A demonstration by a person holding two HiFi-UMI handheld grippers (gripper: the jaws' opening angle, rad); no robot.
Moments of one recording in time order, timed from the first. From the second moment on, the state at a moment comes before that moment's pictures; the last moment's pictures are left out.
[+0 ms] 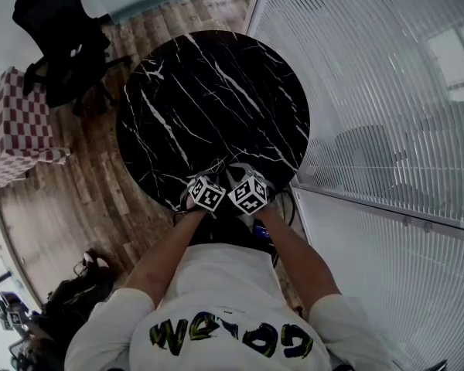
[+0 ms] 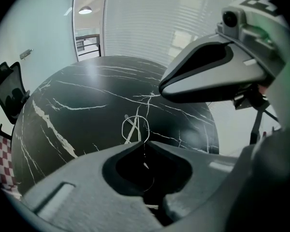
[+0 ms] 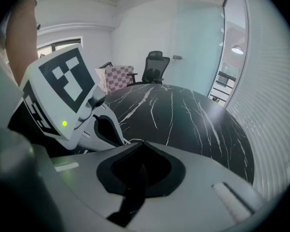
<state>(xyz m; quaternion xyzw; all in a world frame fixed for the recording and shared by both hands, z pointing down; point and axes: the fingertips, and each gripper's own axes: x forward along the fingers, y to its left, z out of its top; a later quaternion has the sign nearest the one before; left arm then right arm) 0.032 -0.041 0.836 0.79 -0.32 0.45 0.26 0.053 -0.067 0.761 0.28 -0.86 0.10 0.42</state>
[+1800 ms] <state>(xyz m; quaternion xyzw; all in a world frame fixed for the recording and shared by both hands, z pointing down) 0.006 -0.040 0.787 0.78 -0.31 0.27 0.47 0.018 -0.036 0.830 0.03 -0.77 -0.21 0.60</state>
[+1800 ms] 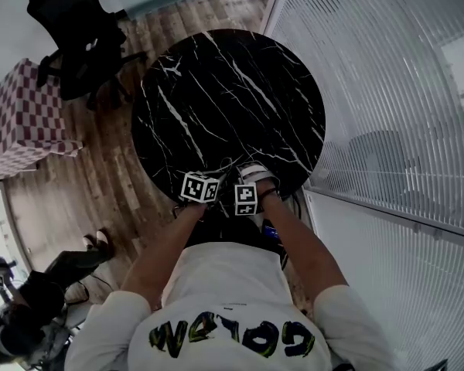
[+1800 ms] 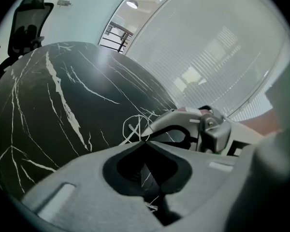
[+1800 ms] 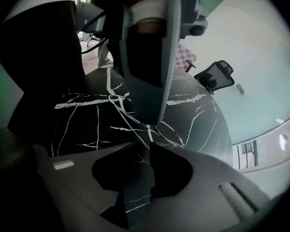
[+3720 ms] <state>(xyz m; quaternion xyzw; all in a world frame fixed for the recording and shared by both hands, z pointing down) -0.037 -0.076 0.758 0.76 -0.39 0.14 0.50 0.023 -0.042 0.812 0.02 -0.73 -0.26 0.63</state>
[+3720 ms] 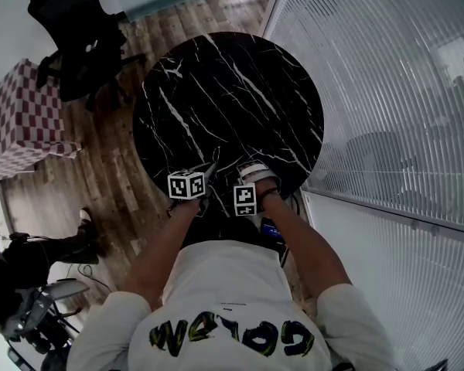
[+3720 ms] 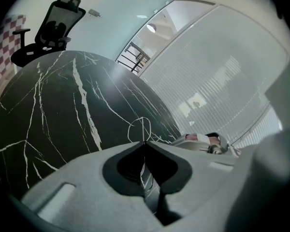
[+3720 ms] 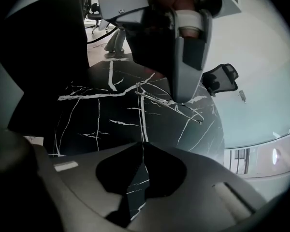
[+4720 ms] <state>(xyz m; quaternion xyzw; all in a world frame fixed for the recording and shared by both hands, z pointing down) -0.050 -0.070 0.786 0.74 -0.41 0.15 0.51 0.029 0.019 0.815 -0.03 -0.74 -0.09 0.67</state>
